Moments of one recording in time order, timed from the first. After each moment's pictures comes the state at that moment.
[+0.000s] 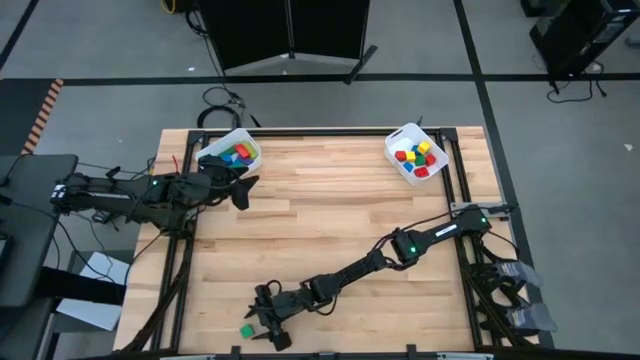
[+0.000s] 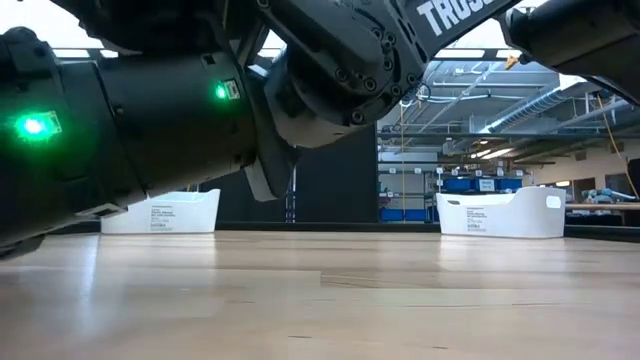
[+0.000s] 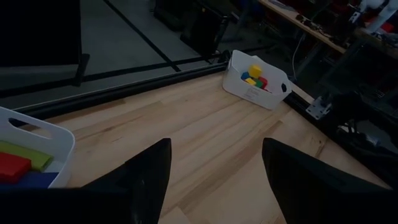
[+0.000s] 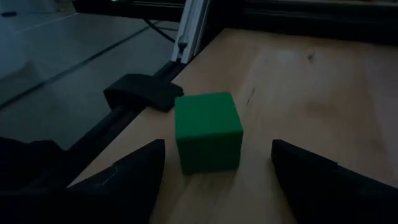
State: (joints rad) left arm -0.06 0.69 0.66 -0.39 -0.66 -0.69; right arm 0.39 2.83 2.23 0.27 -0.06 0.06
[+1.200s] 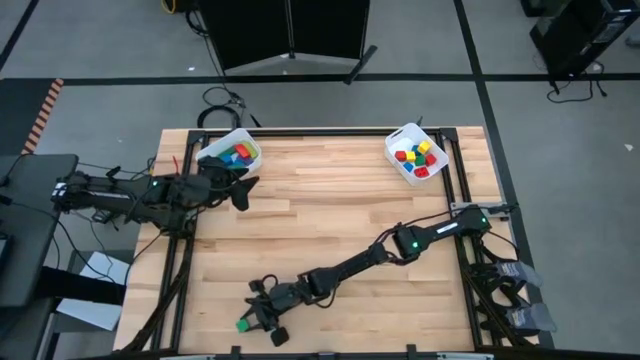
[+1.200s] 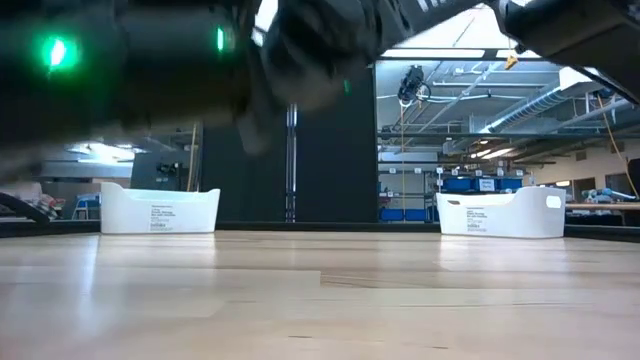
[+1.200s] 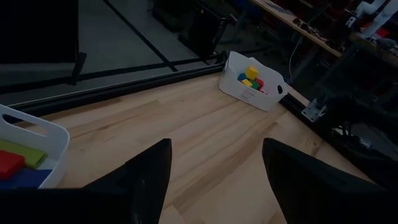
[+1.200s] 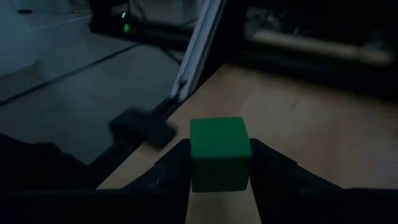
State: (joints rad) left arm -0.09 0.69 0.66 -0.38 -0.68 -0.72; right arm 0.36 2.77 2.23 0.26 -0.12 -0.03
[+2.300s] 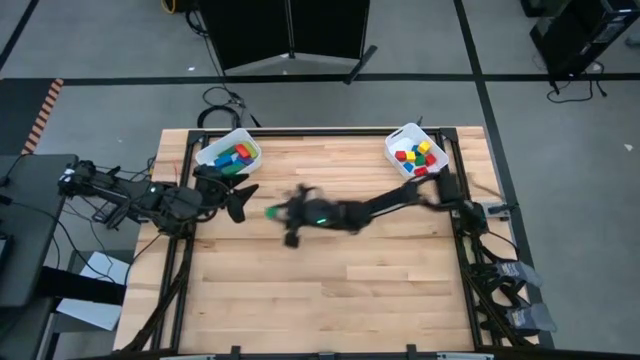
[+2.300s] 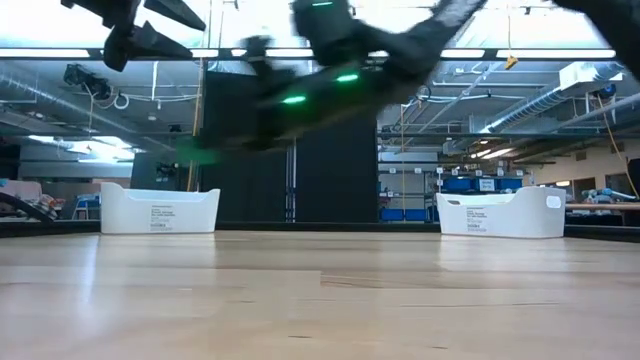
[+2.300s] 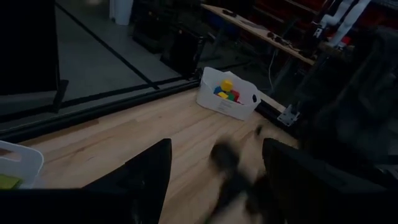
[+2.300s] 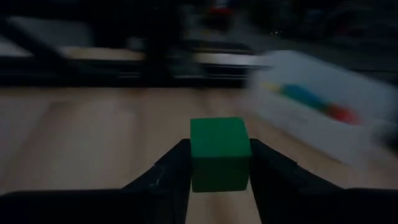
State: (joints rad) left arm -0.30 0.69 0.66 -0.31 -0.86 -0.66; right arm 0.04 2.19 1.36 0.55 0.26 -0.03
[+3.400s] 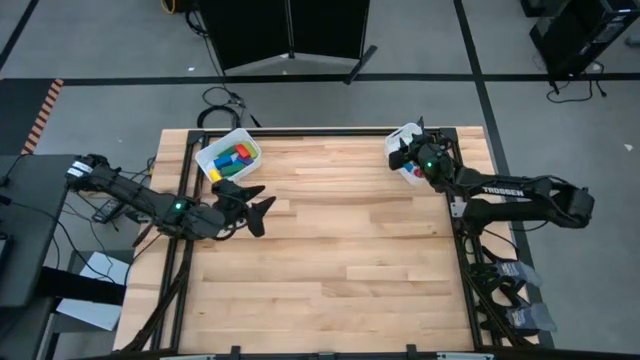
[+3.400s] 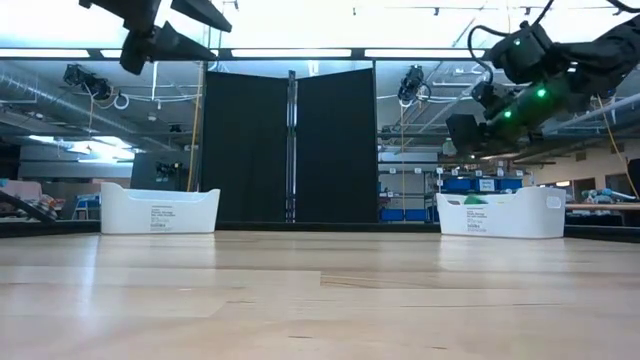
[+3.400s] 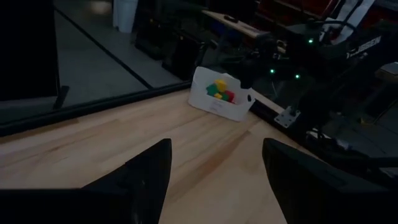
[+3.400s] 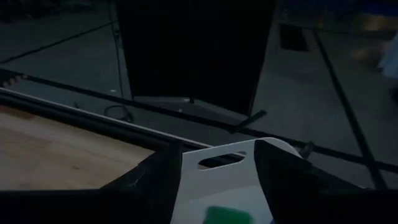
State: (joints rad) left arm -0.39 0.94 0.66 -0.07 -0.98 -0.68; right arm -0.57 1.02 0.34 0.29 0.67 0.22
